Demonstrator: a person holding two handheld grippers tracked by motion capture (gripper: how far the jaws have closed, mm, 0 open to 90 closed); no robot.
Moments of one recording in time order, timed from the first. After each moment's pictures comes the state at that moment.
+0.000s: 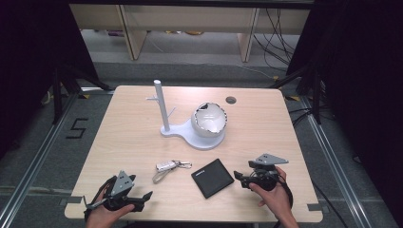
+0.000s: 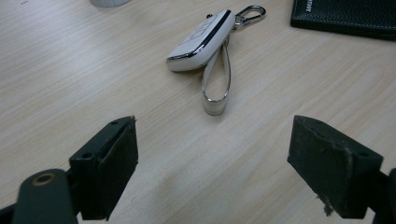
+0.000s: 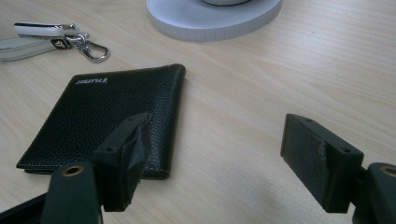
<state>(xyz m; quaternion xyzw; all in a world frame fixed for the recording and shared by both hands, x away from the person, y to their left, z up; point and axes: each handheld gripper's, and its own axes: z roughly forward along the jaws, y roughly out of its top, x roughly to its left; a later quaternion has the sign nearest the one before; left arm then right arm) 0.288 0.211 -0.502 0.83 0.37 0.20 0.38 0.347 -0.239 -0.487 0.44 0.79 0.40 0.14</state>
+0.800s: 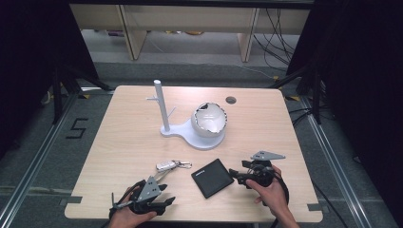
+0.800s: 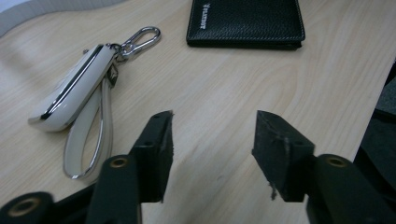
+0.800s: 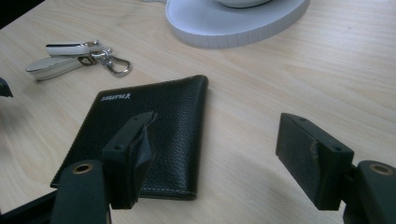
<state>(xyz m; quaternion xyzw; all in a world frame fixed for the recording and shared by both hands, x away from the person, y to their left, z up) 0.286 0.143 -0.506 0.85 0.28 0.14 0.41 0.358 -0.230 -0.488 0.45 0.78 0.43 0.09</state>
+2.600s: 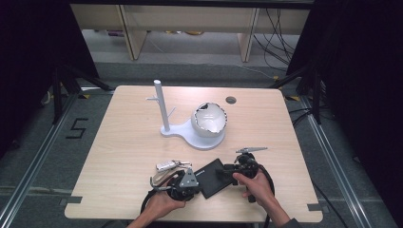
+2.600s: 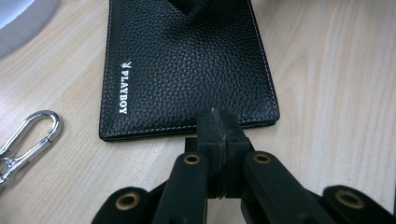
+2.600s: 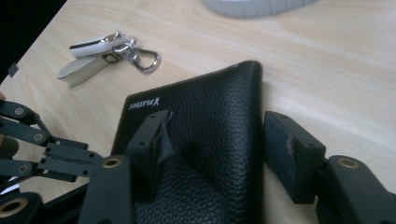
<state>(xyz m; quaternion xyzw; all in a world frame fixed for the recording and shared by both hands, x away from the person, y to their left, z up) 0.328 0.056 -0.511 0.90 0.20 0.09 0.37 0.388 -0.197 -0.510 0.47 0.77 0.42 -0.05</state>
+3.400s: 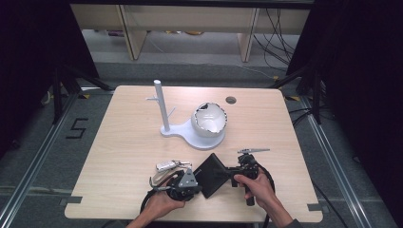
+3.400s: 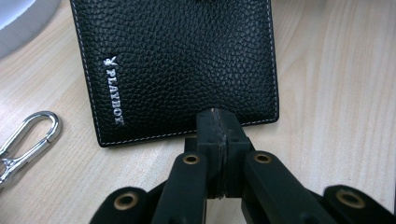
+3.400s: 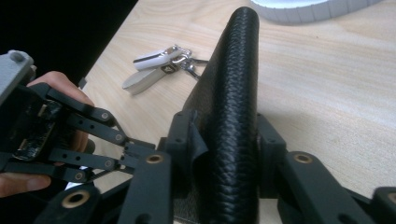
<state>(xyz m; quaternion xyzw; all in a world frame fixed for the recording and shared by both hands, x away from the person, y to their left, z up) 0.328 0.058 -0.513 0.90 0.20 0.09 0.38 0.379 -0.196 -0.500 0.46 0.75 0.47 -0.11</state>
